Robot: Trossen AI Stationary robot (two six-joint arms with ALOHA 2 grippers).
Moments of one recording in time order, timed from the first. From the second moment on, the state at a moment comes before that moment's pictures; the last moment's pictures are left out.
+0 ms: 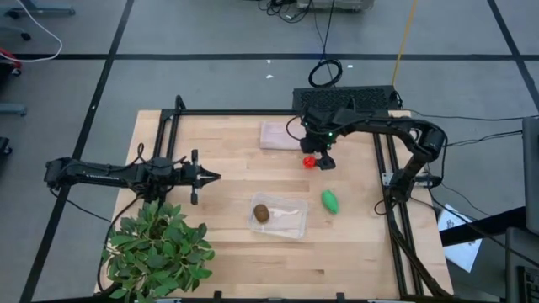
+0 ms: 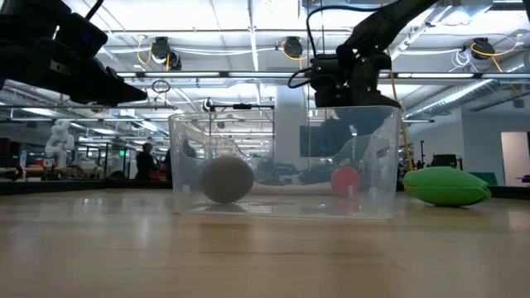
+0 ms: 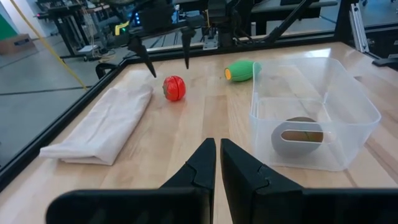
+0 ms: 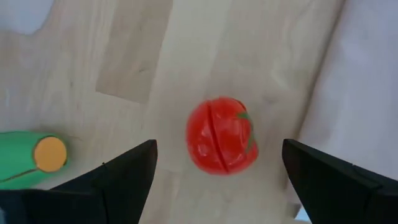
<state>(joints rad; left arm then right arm) 0.02 0.44 0.10 0.14 -0.05 0.12 -0.51 1.70 1.16 -0.83 -0.27 -0.74</state>
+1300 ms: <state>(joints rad) 0.02 0.44 0.10 0.13 -0.05 0.12 -0.44 1.69 0.96 -0.52 -0.18 -0.77</state>
